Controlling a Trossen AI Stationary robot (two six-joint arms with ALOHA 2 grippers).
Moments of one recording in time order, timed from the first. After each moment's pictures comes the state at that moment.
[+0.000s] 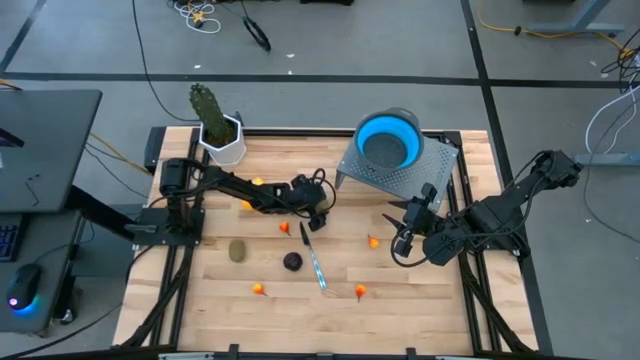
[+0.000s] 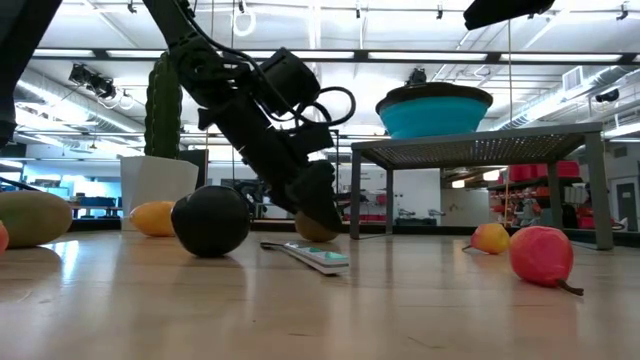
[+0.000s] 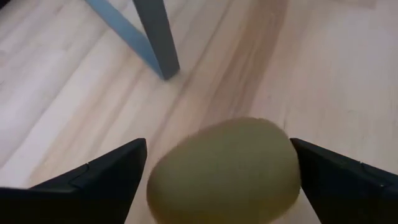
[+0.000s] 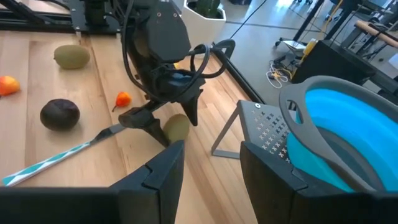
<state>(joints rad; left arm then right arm) 0.10 1.91 0.94 0.20 -0.30 -0.17 0.57 1.13 1.00 -0.72 0.97 0.46</state>
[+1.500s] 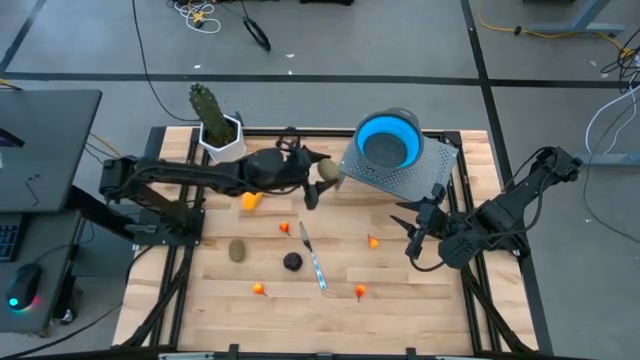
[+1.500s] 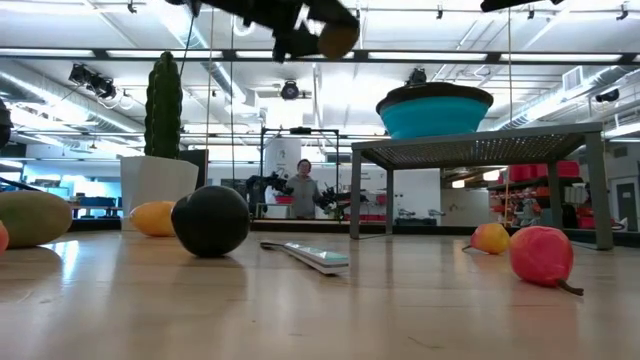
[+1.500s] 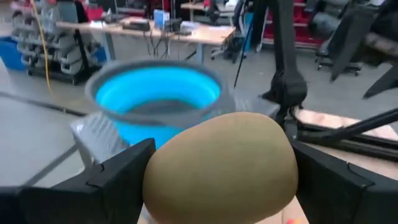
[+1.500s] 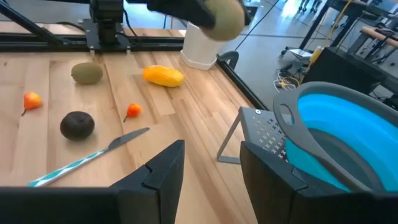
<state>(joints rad) 0.10 1.45 1.06 0.24 -0.22 -0.07 0.66 1.06 1.00 -0.76 1.02 0.52</state>
